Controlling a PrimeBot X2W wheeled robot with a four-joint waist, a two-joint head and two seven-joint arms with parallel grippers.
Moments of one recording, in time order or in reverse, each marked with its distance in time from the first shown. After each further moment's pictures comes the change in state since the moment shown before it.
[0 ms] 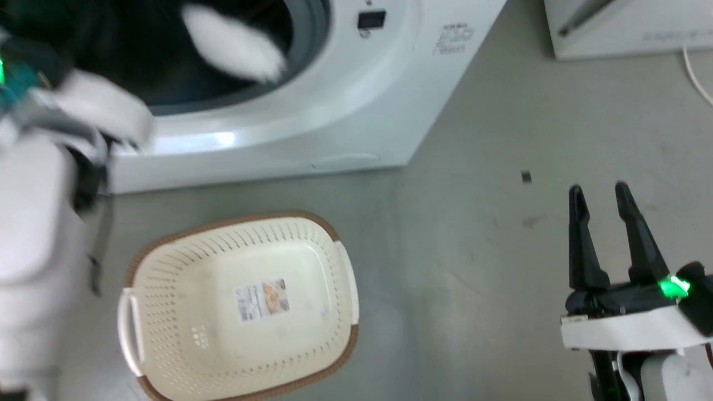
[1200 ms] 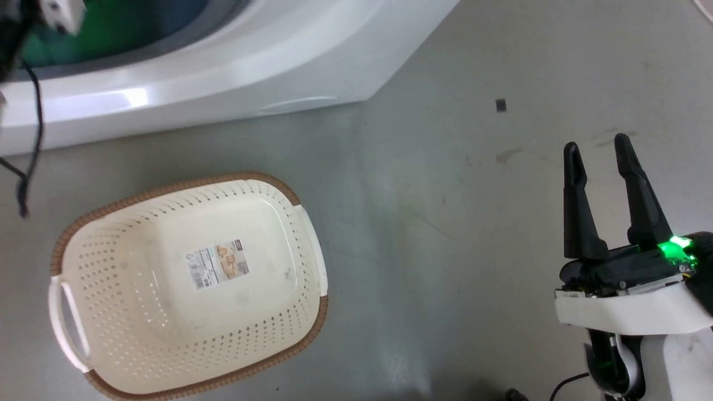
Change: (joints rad) left arm -0.547 0.137 -0.456 0.460 -0.368 -0.063 0.261; right arm -0.086 0.000 0.050 -0.083 -0.010 0.000 0.000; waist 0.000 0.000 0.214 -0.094
